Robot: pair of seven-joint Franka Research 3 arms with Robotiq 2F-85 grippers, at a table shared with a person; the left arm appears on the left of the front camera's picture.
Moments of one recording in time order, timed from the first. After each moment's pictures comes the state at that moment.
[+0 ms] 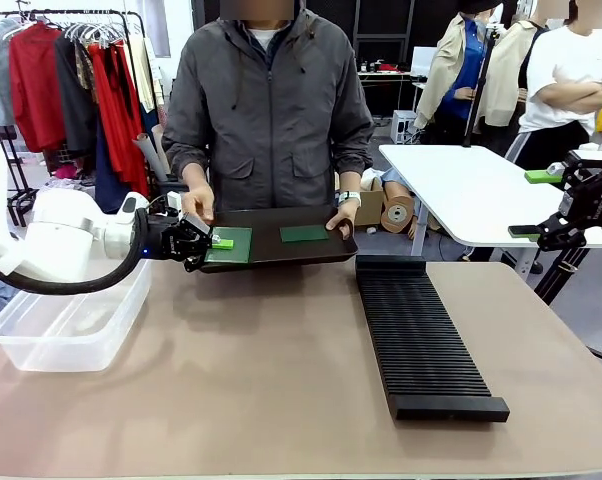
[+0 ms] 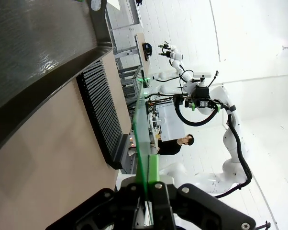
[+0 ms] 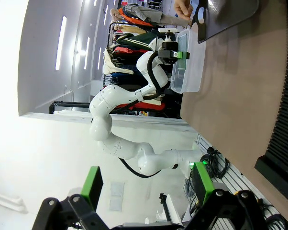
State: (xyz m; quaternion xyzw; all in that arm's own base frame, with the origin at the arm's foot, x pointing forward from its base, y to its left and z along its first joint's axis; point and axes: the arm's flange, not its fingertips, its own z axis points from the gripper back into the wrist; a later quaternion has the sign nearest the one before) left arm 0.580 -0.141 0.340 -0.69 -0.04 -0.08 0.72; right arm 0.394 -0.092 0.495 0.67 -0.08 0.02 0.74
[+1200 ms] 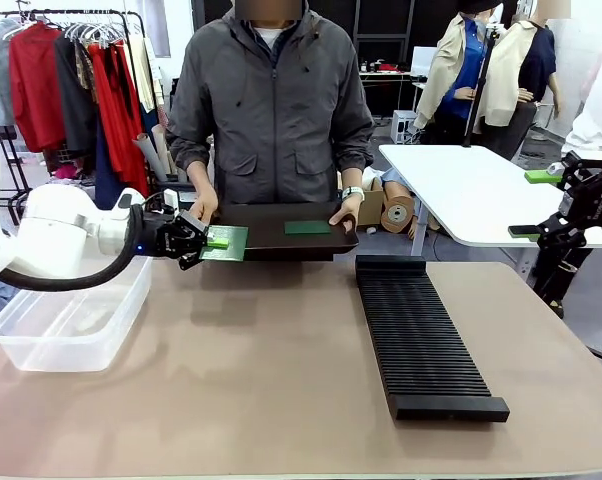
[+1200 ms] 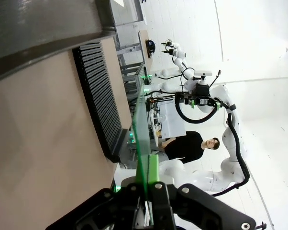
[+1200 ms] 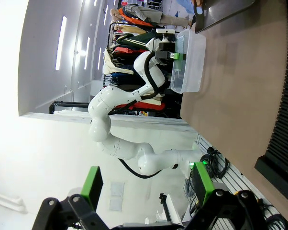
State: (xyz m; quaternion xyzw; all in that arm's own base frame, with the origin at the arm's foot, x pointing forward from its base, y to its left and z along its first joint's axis) left arm 0.576 -0.126 0.355 -0.67 -0.02 -0.07 0.73; right arm 0.394 -0.092 0.495 0.67 -0.08 0.02 0.74
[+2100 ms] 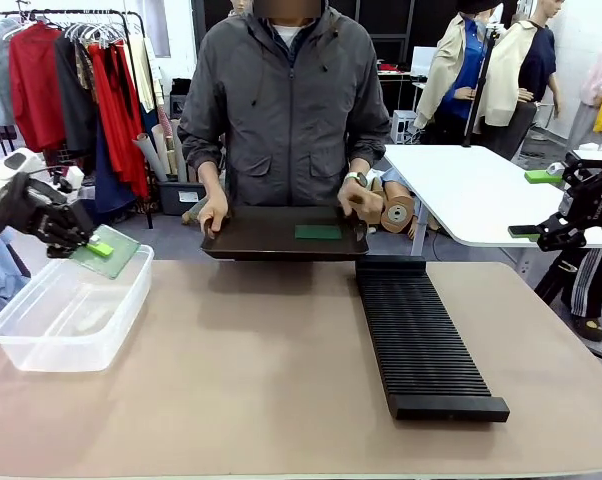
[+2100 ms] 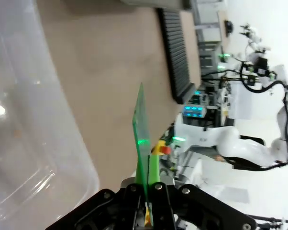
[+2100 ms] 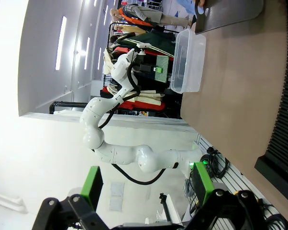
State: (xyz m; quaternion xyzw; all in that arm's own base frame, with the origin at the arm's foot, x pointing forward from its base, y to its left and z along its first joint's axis) left arm 0.525 0.048 0.440 -0.48 0.00 -0.09 0.88; right arm 0.394 -0.092 0.495 0.67 -0.08 0.02 0.74
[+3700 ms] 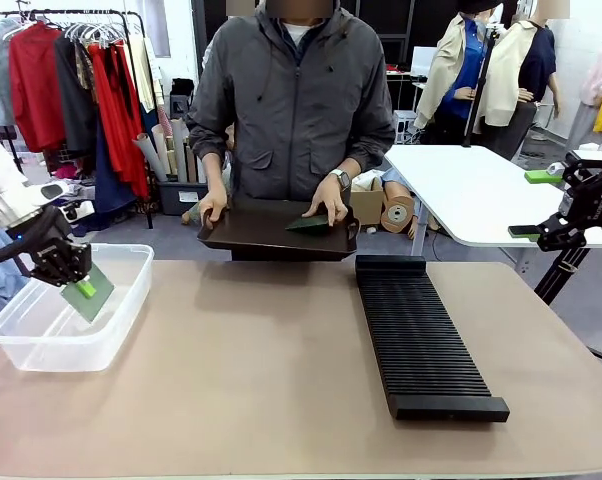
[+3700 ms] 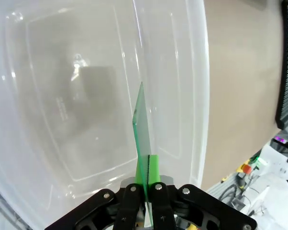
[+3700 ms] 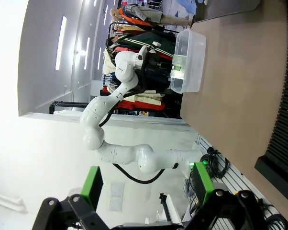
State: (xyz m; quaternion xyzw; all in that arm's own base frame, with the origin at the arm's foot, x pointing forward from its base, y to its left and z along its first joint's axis) left arm 0.542 0.043 0.392 -0.23 0.01 -0.04 0.97; right arm 0.394 -0.092 0.495 0.67 -0.08 0.02 0.74
